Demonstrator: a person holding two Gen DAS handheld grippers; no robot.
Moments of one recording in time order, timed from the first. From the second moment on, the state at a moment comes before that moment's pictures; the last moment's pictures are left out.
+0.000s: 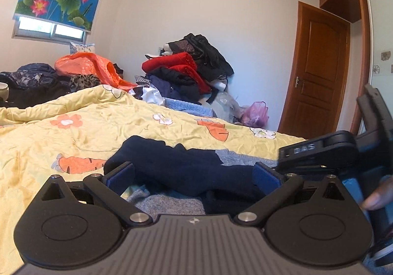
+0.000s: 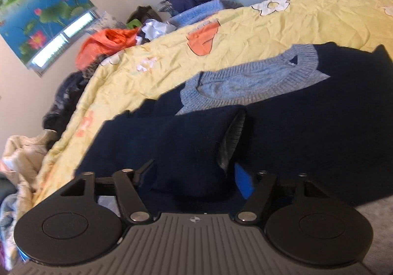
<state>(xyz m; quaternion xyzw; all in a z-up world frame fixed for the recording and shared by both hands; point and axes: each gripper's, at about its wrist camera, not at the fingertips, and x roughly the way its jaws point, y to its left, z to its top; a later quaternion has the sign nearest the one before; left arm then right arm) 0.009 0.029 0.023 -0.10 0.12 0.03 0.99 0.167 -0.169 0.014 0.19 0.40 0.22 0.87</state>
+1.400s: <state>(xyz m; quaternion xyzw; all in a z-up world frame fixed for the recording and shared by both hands) 0.007 0.032 0.022 -0.12 0.11 0.04 0.99 0.143 -0.302 0.020 0.04 0.36 0.05 0.93</state>
